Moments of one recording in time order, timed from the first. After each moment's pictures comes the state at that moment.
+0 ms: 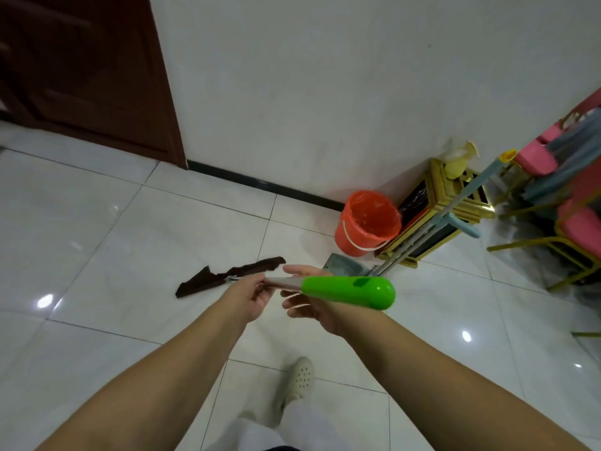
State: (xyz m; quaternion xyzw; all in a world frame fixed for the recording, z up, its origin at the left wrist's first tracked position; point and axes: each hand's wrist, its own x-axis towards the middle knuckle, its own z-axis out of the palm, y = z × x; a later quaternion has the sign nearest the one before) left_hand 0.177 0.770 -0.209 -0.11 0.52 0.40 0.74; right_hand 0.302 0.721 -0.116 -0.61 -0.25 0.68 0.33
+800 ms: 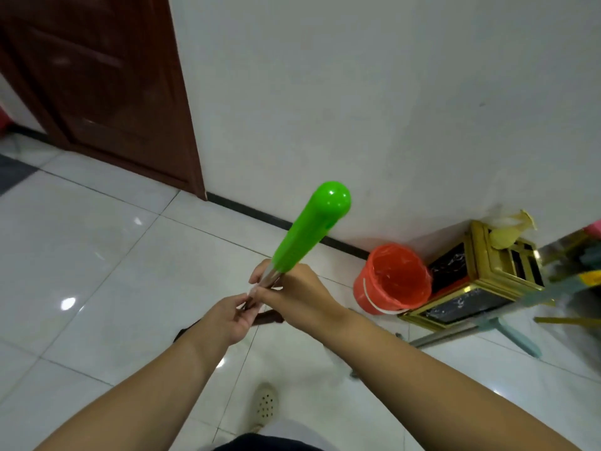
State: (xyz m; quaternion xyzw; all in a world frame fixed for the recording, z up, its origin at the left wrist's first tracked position) left_hand 0.171 0.964 -0.179 -0.16 0.51 0.44 0.72; right_hand 0.292 0.958 -0.077 -0.52 -0.72 0.42 0.20
